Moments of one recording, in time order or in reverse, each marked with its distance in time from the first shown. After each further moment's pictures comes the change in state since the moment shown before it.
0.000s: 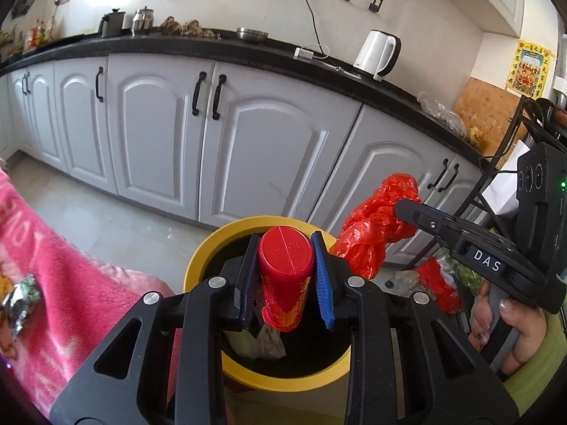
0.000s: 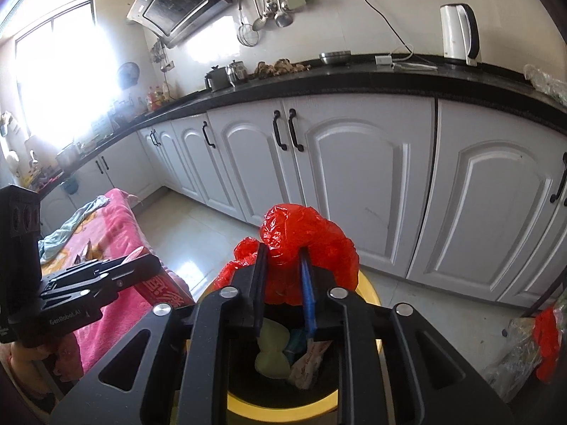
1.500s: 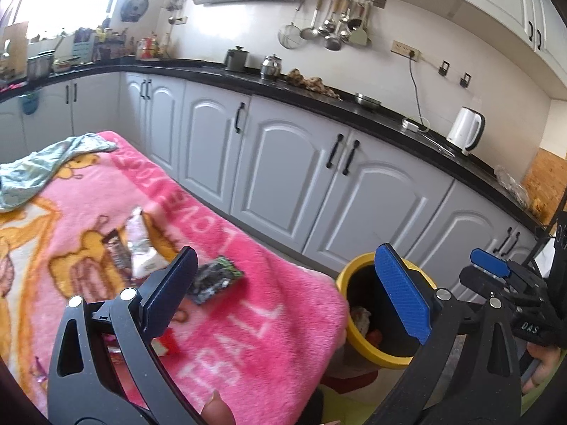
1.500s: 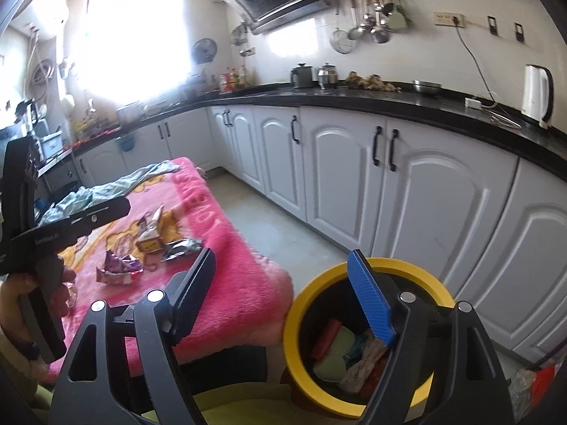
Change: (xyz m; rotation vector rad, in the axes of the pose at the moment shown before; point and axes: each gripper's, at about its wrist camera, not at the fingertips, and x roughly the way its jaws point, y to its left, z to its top) left arm -0.174 0.109 -0.033 -0.189 -0.231 0.358; right arm -0.023 0.137 -0.012 -0.256 -0.014 0.188
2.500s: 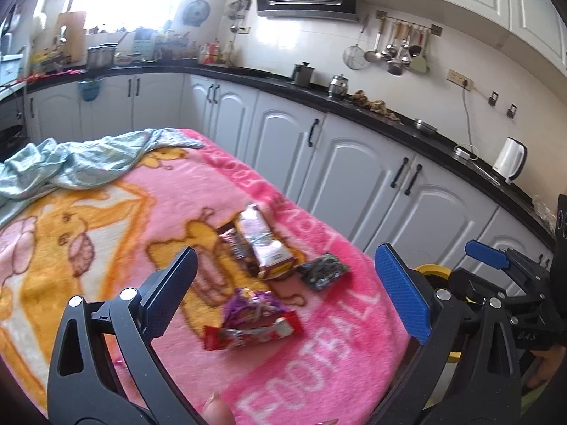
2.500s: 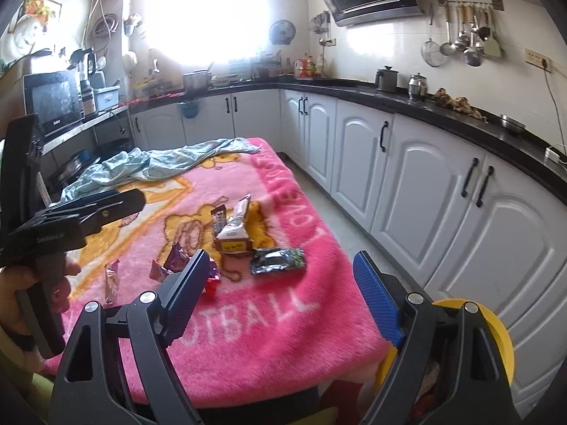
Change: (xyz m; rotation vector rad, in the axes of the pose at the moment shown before) left arm -0.066 0.102 -0.015 -0.101 -0.054 0.191; right arm 0.058 0.131 0.022 -0.208 0.049 0.193
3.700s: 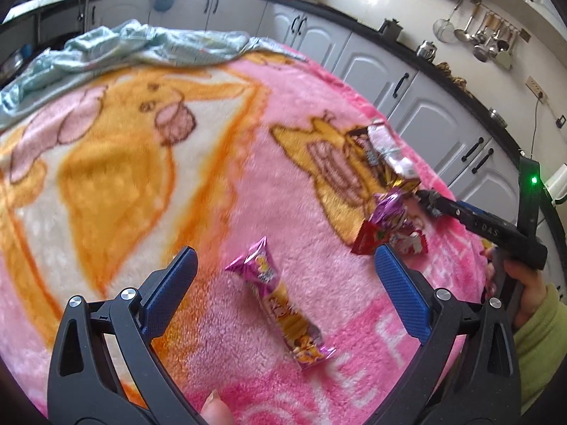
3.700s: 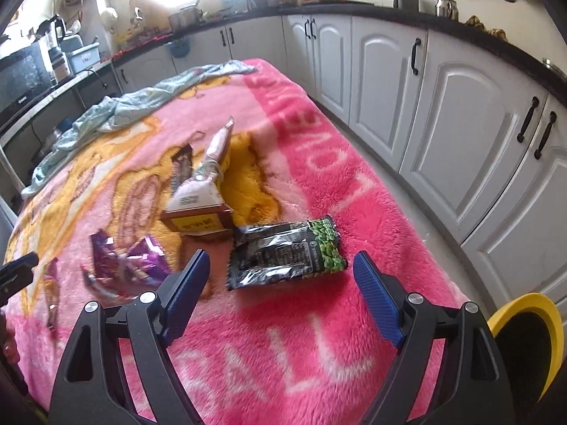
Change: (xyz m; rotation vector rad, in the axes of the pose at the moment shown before) left arm 0.005 0.115 -0.078 -0.246 0.257 0.167; right arm 0.185 -0.009 -0.016 0.061 0.301 0.063
